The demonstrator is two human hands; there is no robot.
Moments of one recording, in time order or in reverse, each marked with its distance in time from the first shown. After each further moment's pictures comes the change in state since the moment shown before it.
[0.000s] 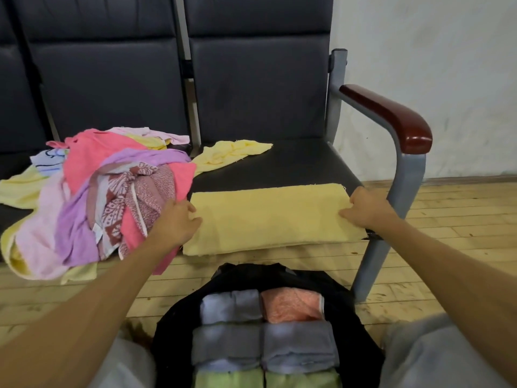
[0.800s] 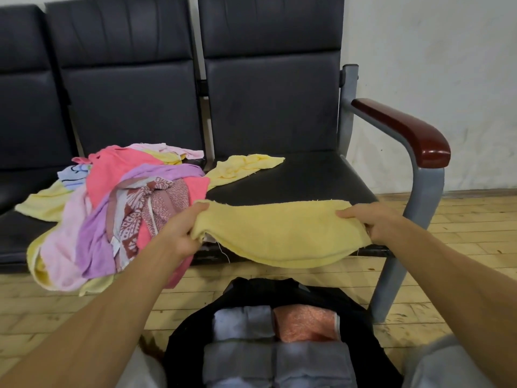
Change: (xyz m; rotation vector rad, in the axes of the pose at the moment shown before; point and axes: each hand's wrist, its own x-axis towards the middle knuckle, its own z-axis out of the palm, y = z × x) left_hand 0.000 0.023 -0.025 -1.382 -0.156 -0.546; right_hand 0.006 -0.029 -0.007 1.023 -0.226 0.446
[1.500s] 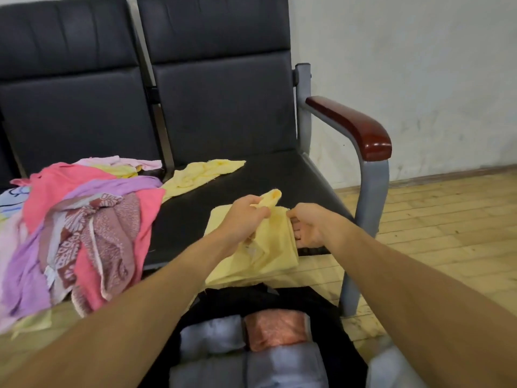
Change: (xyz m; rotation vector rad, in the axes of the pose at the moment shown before) left_hand -0.015 -0.052 0.175 0.855 -0.224 0.374; right_hand -0.006 0.001 0.013 0.162 -0.288 0.121
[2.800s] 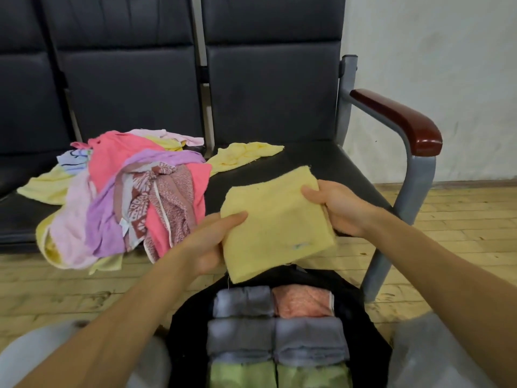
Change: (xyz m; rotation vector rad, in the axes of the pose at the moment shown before) left_hand -0.099 -0.087 -0.108 -0.795 -0.035 -0.241; right_hand -0.073 0.009 0.056 -0.095 -0.328 -0.373
